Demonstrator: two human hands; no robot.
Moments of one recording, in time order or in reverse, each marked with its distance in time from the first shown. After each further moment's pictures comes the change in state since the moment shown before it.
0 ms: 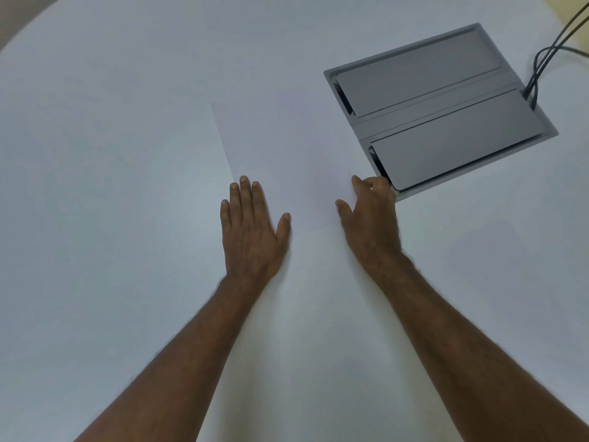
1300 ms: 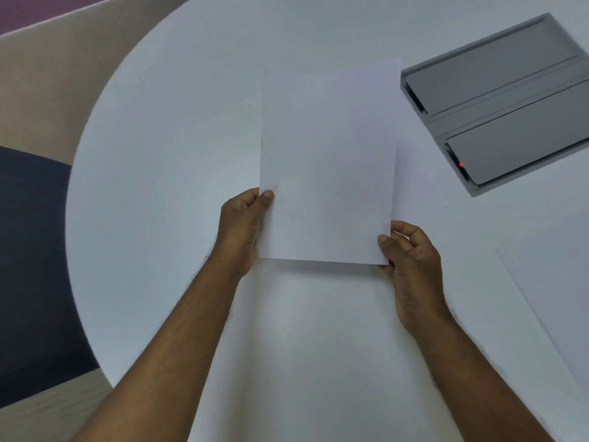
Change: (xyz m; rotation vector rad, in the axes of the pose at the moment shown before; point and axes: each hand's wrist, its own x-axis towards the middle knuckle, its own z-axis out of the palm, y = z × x) left_hand 0.017 -0.128 -0.134 -1.386 -0.207 -0.515; right_hand -0.115 -0.090 0.029 1.179 -0.037 0.501
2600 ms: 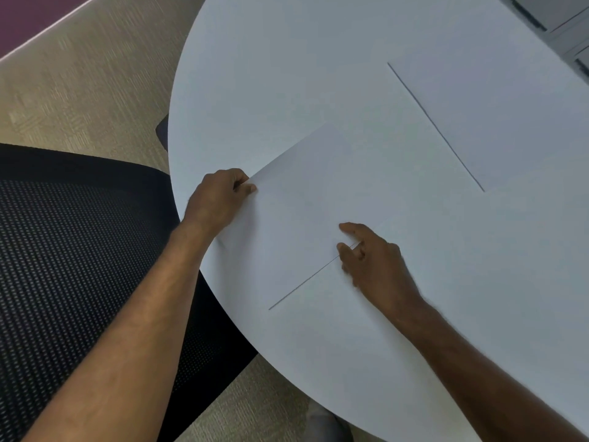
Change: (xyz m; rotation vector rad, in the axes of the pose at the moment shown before) left_hand 0.109 0.072 -0.260 1.328 -0.160 0.215; right_hand -0.104 0.098 0.229 -0.747 -0.180 -0.049
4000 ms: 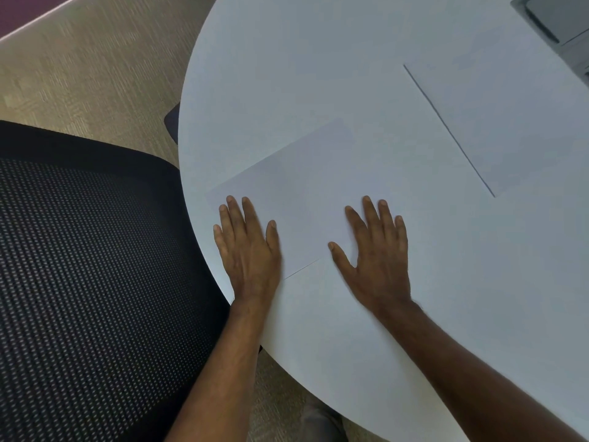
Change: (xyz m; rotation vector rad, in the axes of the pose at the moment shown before) left_hand -0.080 -0.018 0.118 0.178 0.425 -0.100; right_hand 0.026 0.038 0.041 -0.708 0.379 -0.417
